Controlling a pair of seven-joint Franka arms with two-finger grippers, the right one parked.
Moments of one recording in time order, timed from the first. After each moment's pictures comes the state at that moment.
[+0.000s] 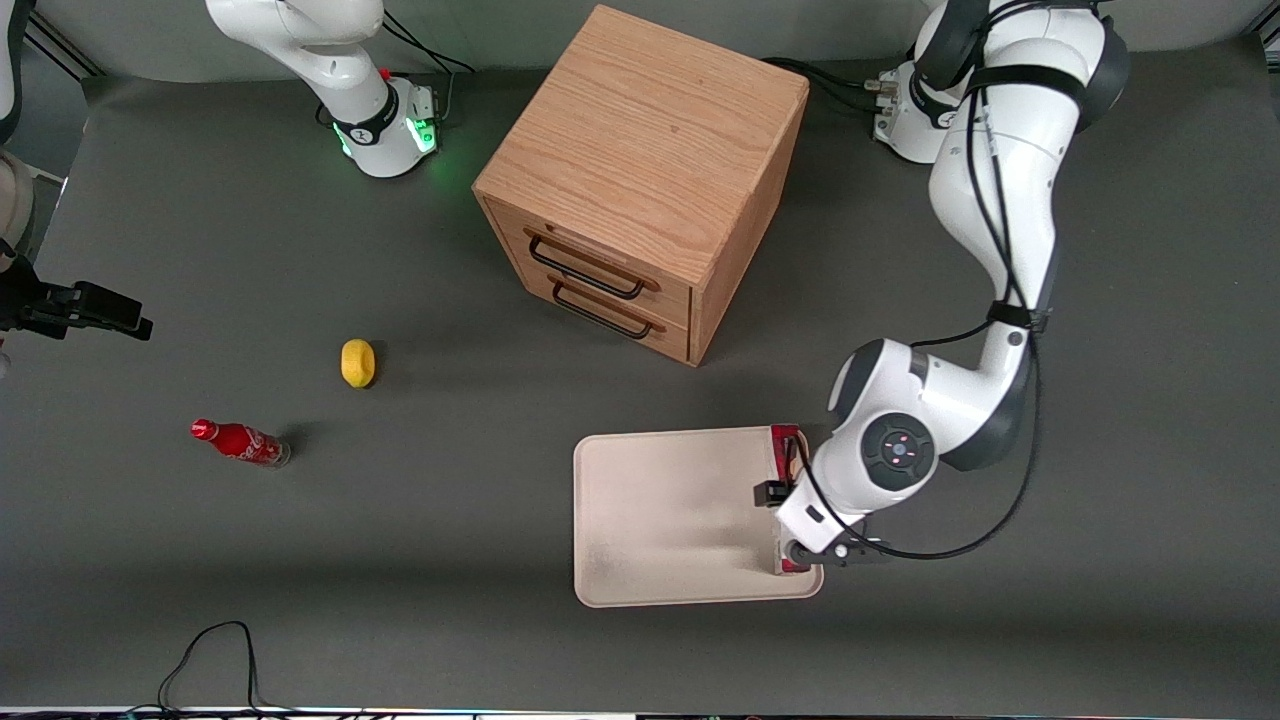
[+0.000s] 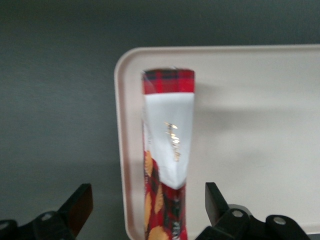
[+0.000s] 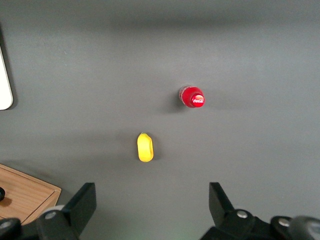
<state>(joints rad) -0.29 0.88 -0.13 -1.09 0.04 2.01 -0.42</state>
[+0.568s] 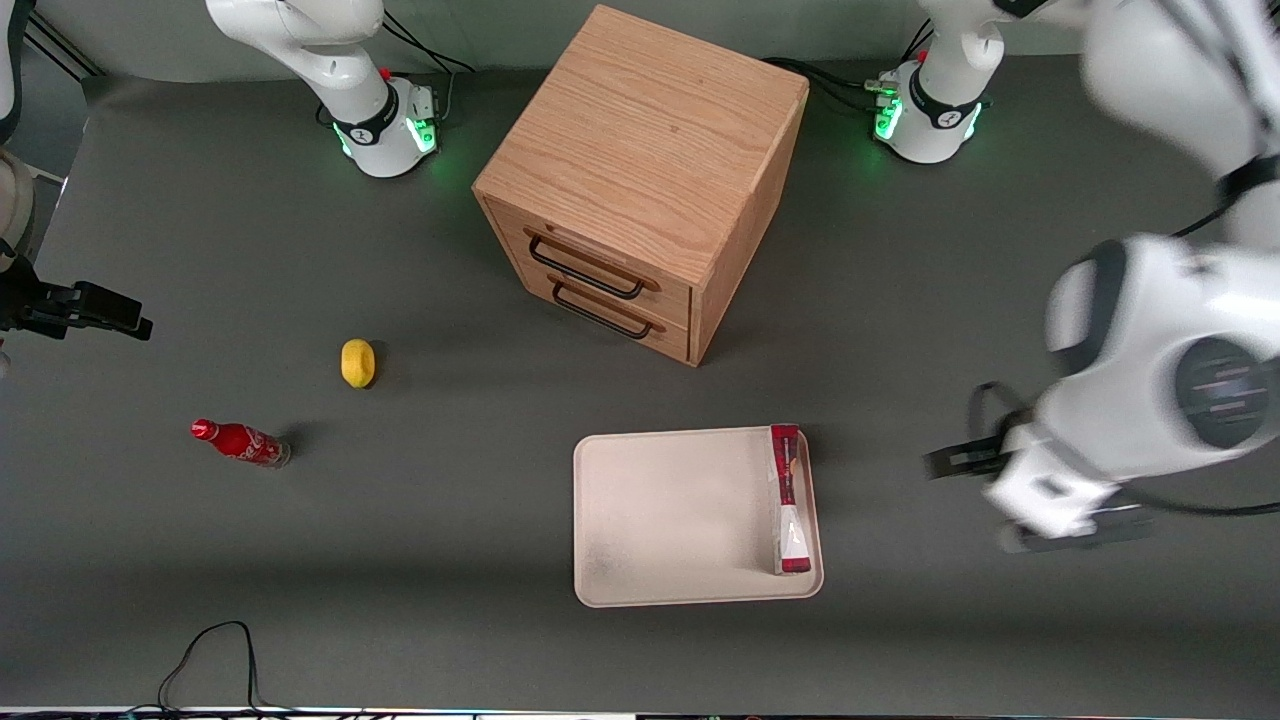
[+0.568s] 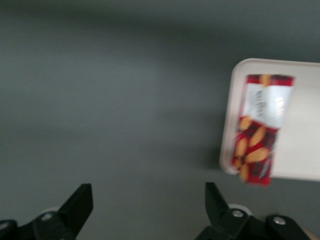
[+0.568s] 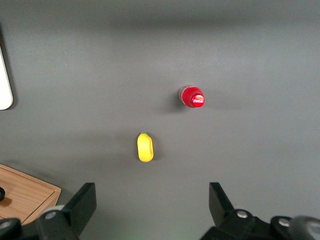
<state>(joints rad) -0.08 0.55 -0.10 -1.08 0.07 1.56 -0.30</state>
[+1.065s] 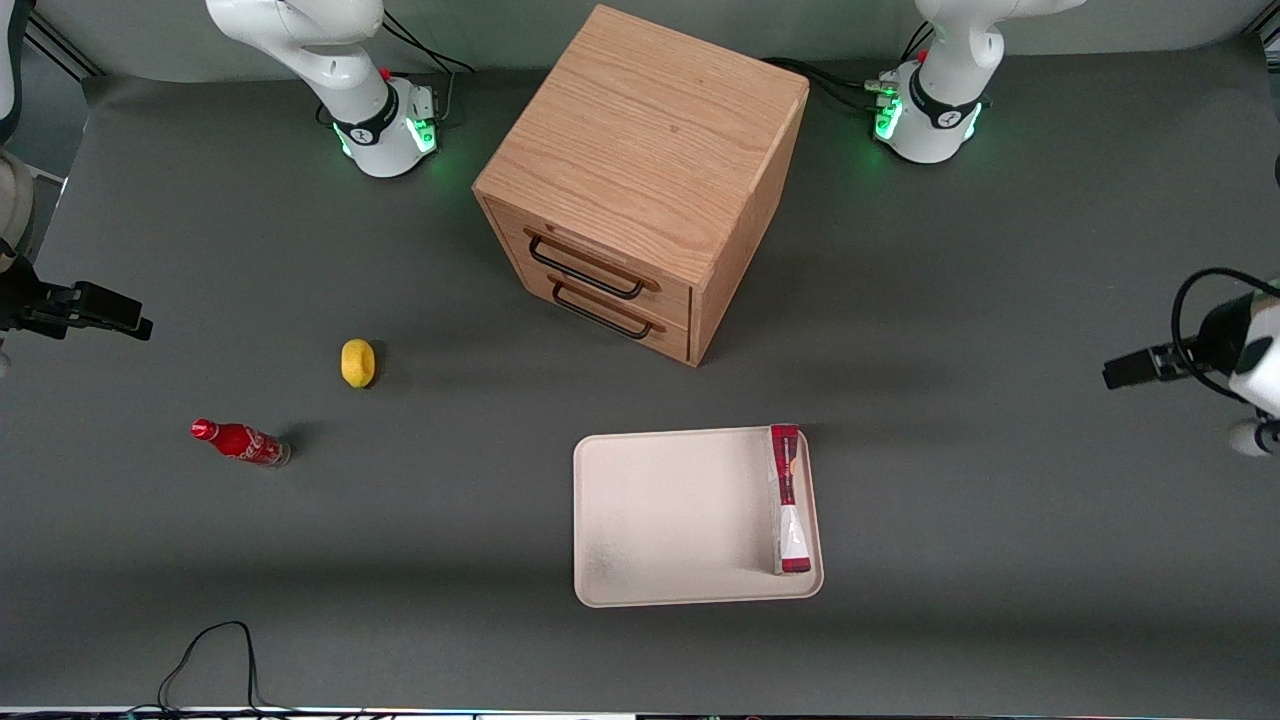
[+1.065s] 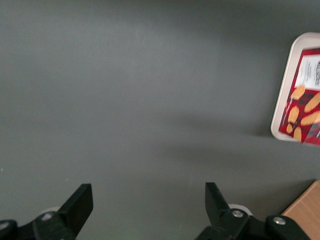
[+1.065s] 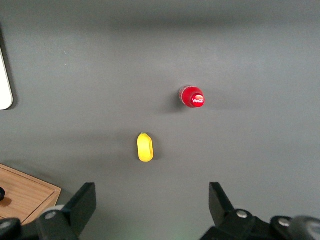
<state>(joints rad) 0.08 0.26 -0.10 -1.37 0.07 1.52 -0.19</state>
